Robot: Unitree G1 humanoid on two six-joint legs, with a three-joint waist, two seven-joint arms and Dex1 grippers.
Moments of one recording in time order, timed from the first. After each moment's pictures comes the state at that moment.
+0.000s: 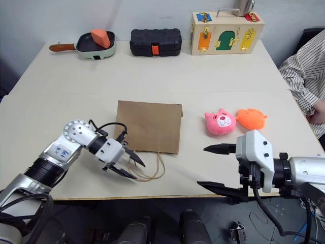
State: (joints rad) left arm -0.70 0.83 -0.43 0.21 -0.41 -0.12 -1.50; right arm 0.08 -1.04 -0.44 -0.77 0.93 0.70 0.98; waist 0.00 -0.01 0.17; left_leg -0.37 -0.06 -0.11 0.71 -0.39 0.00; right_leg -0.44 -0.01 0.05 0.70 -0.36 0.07
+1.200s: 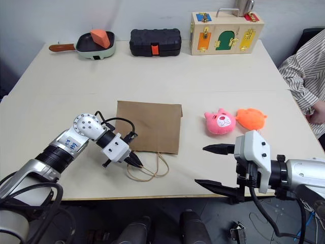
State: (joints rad) left arm -0.86 0.72 -0.63 0.49 -0.27 -0.47 -1.50; right arm 0.10 -1.02 -0.44 -0.78 0.94 0.70 0.92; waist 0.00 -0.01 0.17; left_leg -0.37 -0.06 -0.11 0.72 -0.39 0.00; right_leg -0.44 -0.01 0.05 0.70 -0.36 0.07
